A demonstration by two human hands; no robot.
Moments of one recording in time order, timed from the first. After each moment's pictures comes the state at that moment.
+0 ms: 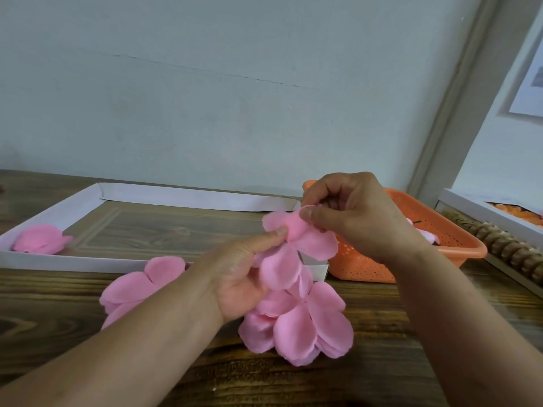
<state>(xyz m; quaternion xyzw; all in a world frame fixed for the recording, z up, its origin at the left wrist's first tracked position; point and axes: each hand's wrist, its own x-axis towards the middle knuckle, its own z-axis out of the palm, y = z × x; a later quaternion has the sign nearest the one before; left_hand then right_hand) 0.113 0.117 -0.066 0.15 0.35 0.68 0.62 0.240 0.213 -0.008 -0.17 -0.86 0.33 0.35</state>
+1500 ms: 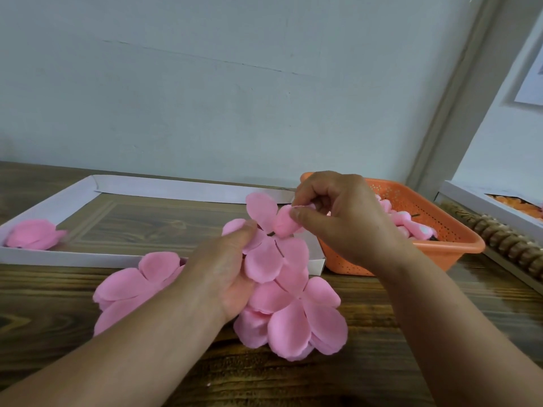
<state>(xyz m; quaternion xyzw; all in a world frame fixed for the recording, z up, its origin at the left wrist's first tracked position) 0.117 0.119 -0.068 0.10 0.39 0.76 0.51 0.234 0.211 -0.016 -0.16 -0.89 0.25 0.35</state>
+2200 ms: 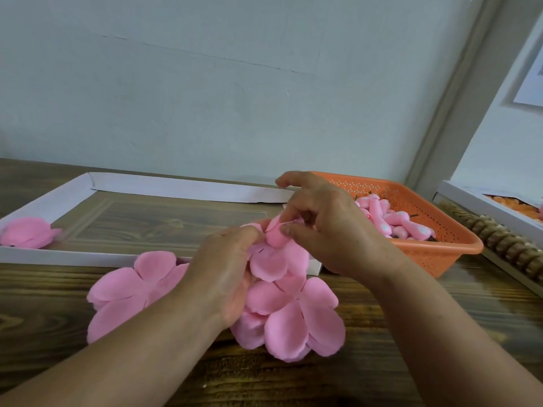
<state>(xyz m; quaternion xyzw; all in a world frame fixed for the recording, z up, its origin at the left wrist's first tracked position) 0.122 0.114 -0.069 0.25 0.45 0.71 0.48 0.229 0.210 -0.024 -0.15 -0.94 0.15 0.28</state>
